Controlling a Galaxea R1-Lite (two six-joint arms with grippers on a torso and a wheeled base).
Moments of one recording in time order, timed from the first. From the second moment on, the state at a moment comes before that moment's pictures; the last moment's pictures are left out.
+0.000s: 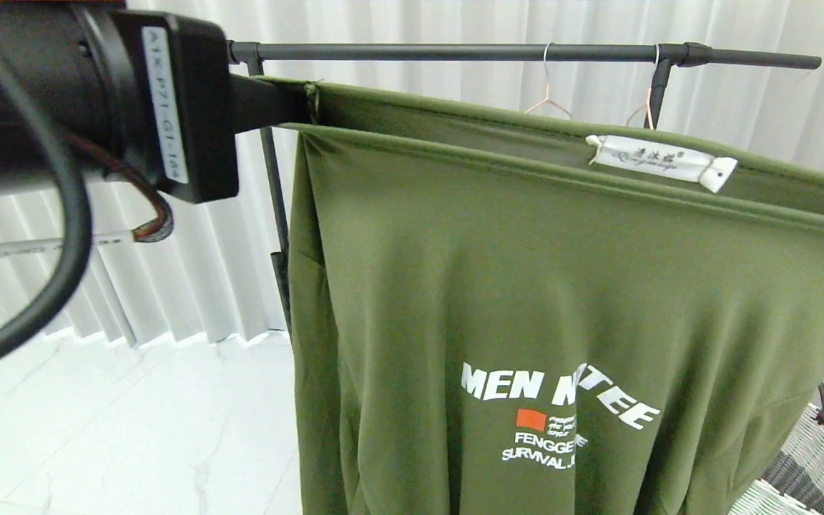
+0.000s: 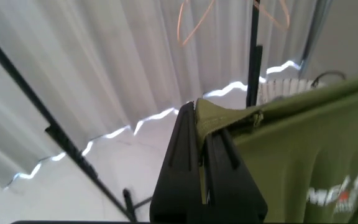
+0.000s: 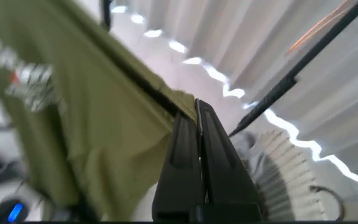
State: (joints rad) left arm -0.90 1.35 -1.46 0.28 0.43 0.08; right arm 0.67 1.05 -1.50 0.83 -0.01 -0.12
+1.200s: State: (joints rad) left arm -0.94 1.15 -1.12 0.29 0.31 0.12; right arm 0.72 1.20 -1.49 0.45 -0.05 -0.11
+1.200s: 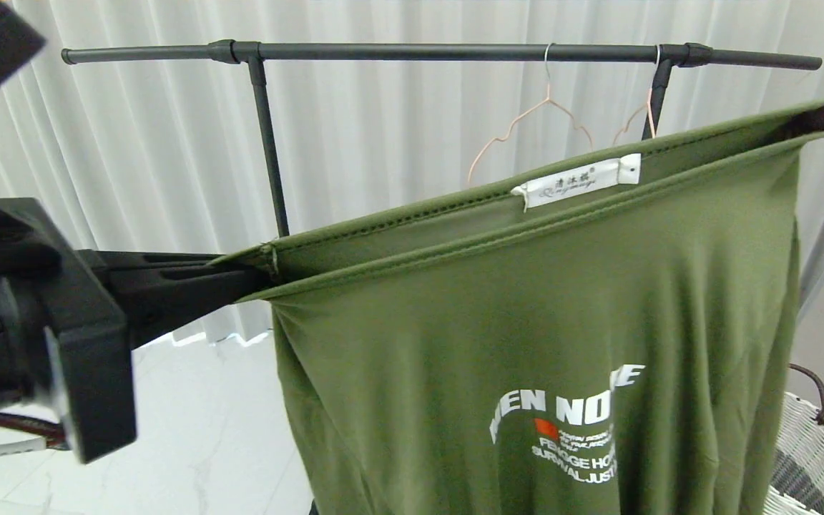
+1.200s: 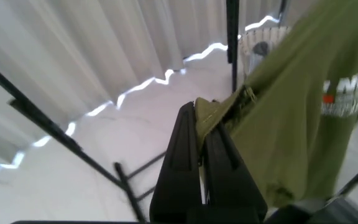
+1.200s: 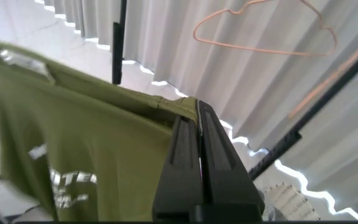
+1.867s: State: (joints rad) left arm -0.88 0.99 -0.93 0.24 0.28 0.49; right arm 0.72 1.25 -1.49 0.45 -0.04 -0.11
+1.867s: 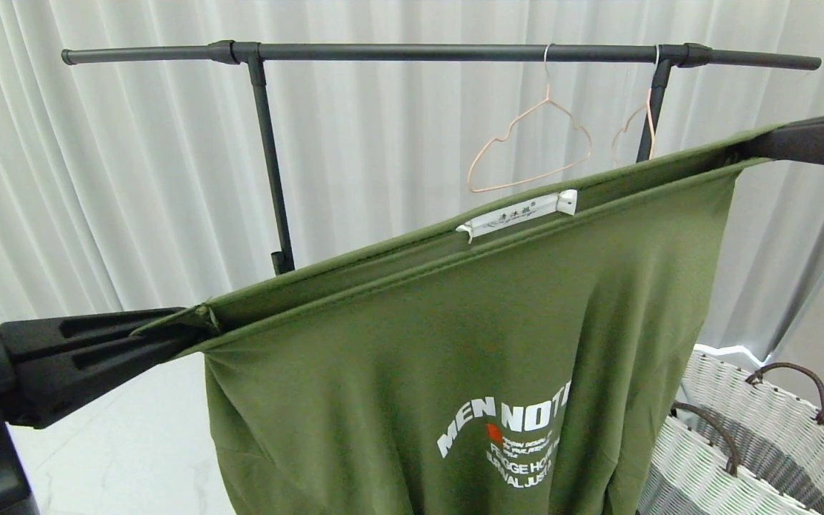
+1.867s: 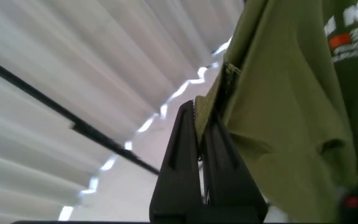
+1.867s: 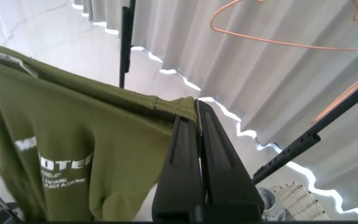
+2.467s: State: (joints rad) left arm -0.84 1.01 -0.93 0.13 0.22 0.59; right arm 0.72 1.23 -1.46 0.45 -0.05 -0.11
